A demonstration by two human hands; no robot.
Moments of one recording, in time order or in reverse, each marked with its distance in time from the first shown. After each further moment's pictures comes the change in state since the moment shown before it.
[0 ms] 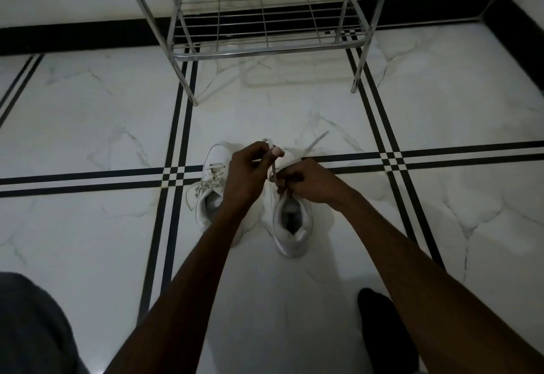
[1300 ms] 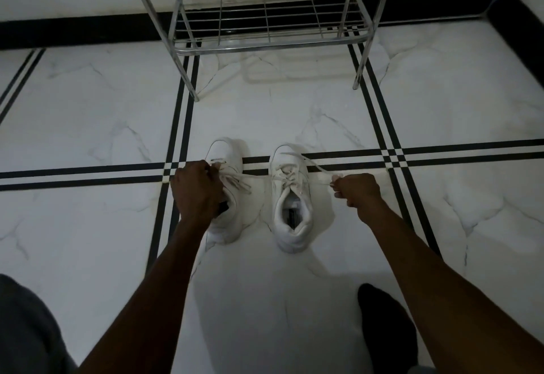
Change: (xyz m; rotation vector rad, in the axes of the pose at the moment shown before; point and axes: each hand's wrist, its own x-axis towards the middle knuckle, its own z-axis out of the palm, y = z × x) left_hand -0.014 -0.061 -0.070 0.874 0.367 -0.126; right_hand -0.010 0.092 -0.017 0.340 0.530 0.621
